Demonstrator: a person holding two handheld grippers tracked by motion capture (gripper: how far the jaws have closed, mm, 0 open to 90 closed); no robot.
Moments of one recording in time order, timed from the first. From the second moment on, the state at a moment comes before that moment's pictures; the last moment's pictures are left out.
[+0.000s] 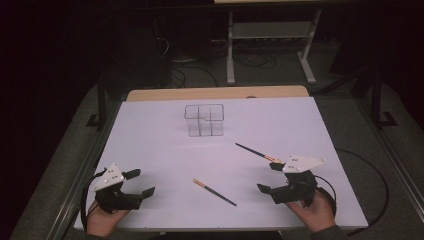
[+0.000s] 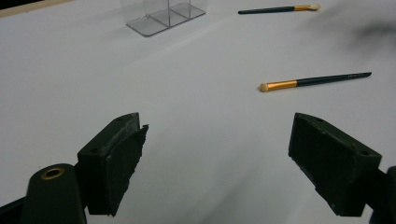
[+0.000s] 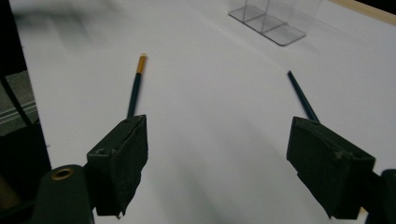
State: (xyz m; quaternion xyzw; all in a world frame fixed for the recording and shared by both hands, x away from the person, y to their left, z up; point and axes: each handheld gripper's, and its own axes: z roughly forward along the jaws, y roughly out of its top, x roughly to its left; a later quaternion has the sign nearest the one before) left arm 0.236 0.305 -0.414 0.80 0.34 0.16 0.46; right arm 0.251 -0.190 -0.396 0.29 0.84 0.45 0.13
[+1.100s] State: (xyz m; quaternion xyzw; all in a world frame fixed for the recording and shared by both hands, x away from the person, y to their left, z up) left arm 0.234 0.307 -0.413 0.80 0.34 0.16 0.46; right arm 0.280 -0.091 -0.385 0.24 0.89 0.38 0.05
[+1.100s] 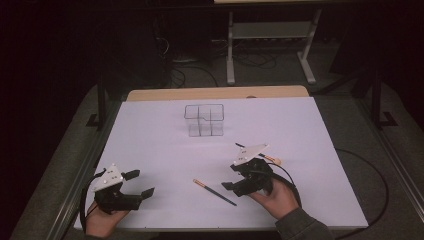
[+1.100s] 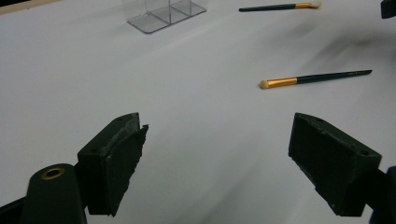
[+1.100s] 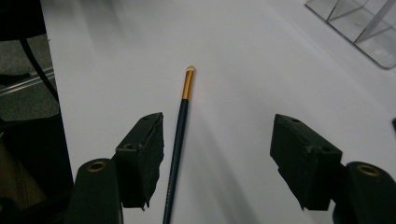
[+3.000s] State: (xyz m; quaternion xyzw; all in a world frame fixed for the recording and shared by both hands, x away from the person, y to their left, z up) left arm 0.236 0.304 -0.412 0.81 0.33 0.16 0.46; right arm 0.305 -0.006 -0.420 0.21 0.95 0.24 -0.01
